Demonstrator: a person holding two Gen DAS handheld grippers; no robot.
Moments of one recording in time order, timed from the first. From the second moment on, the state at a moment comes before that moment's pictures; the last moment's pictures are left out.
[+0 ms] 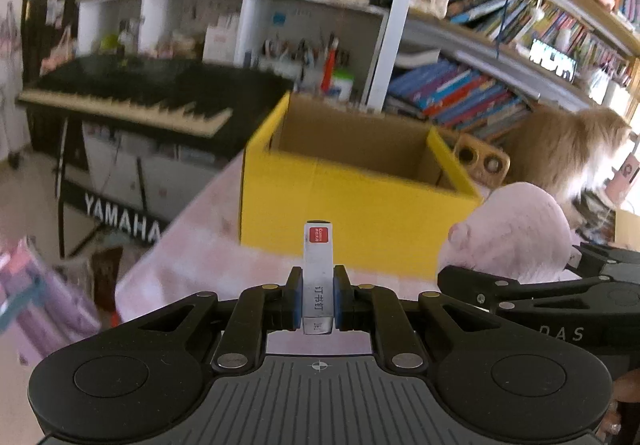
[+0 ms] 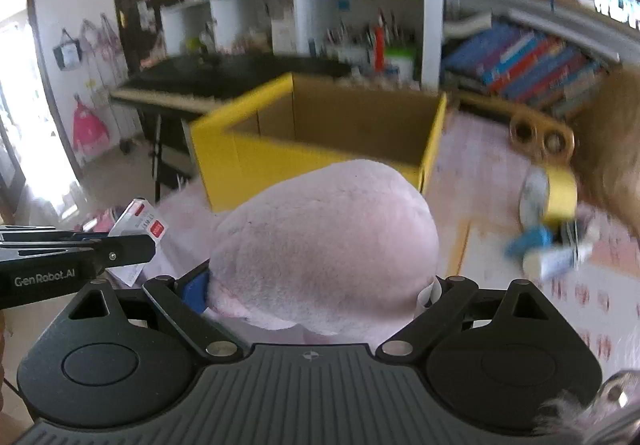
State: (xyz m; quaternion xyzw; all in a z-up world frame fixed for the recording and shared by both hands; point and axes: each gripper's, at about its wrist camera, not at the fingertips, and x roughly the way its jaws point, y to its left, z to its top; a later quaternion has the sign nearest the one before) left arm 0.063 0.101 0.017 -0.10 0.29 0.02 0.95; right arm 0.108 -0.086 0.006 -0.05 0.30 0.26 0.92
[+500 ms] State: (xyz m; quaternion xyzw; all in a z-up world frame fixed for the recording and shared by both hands) left arm 0.174 0.103 0.058 -0.07 0.23 0.02 0.97; right arm 0.230 -0.067 0.060 -0.10 0.19 0.30 0.93
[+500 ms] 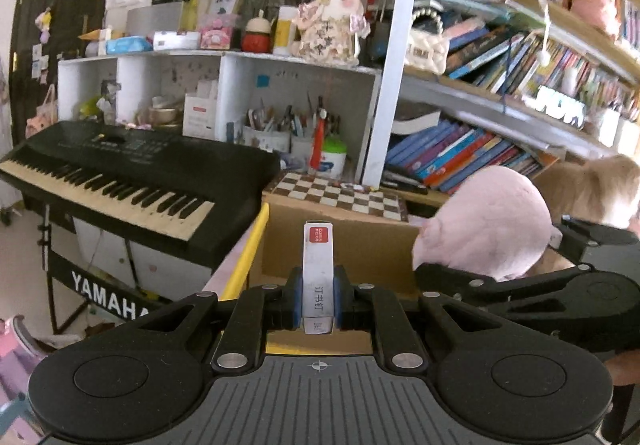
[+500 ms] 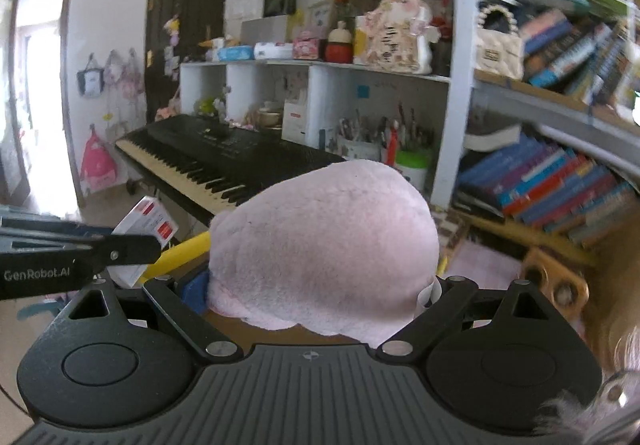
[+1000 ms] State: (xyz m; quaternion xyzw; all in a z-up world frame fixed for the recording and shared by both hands) left arm 0.282 0.100 0.001 -0.03 0.38 0.03 0.92; right arm 0.358 0.001 0.006 -0.28 0.35 0.46 0.77
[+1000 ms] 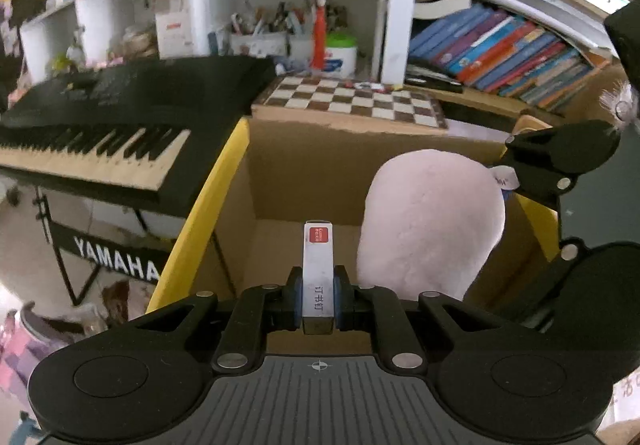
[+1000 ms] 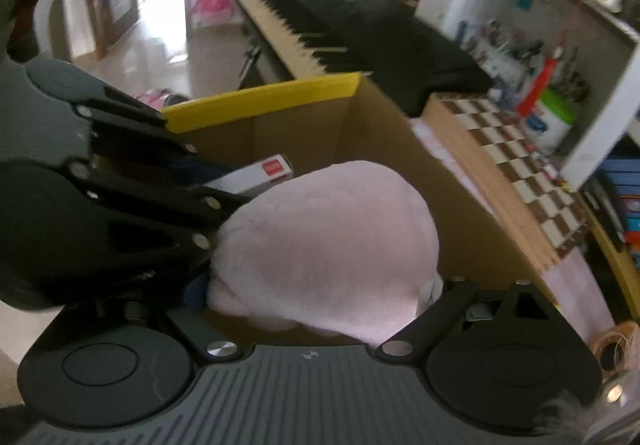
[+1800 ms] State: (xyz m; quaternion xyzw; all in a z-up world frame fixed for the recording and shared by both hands) left arm 0.268 0.095 0.021 -0.04 0.30 0.06 0.95; right arm 0.358 -0.002 0.000 -0.32 0.31 0.37 0.82
